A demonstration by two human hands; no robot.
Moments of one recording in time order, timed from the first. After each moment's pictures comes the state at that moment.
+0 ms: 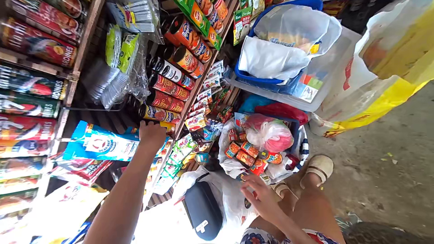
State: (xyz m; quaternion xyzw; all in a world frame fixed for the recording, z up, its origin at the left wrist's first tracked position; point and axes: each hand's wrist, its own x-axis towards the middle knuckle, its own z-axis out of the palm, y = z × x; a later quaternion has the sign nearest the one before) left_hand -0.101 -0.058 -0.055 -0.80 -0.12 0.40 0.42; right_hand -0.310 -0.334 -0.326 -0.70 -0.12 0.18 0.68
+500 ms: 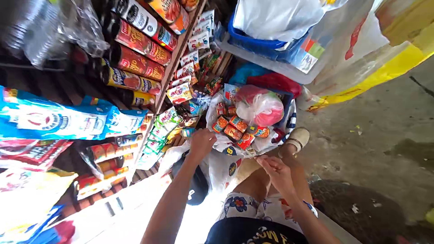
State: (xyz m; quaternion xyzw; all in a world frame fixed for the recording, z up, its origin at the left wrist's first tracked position) left_hand -0.219 -0.129 -0.244 -0.93 -0.06 0.35 -0.09; right_hand -0.333 -0.406 -0.366 -0.68 0.14 0.20 0.69
